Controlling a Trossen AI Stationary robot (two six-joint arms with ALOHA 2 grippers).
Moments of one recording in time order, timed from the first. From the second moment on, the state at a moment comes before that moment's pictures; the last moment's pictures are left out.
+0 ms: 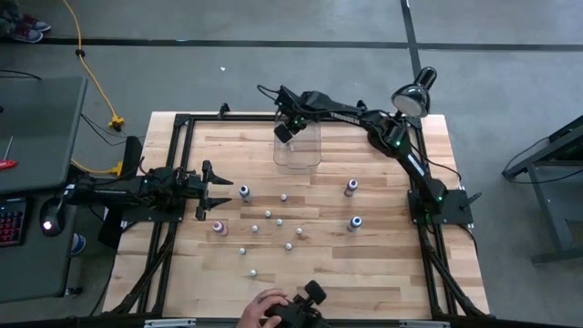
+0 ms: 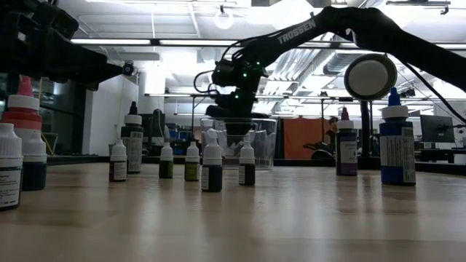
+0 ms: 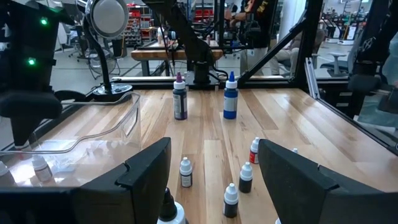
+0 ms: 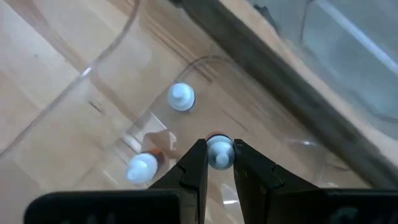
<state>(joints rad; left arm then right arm) -0.02 0.05 0.02 0.00 -0.02 0.02 -0.53 2.41 2.18 -0.91 0.11 0.30</state>
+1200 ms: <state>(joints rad) -0.02 0.05 0.02 0.00 -0.01 0.02 -0.52 2.44 2.18 -0.85 0.12 0.29</state>
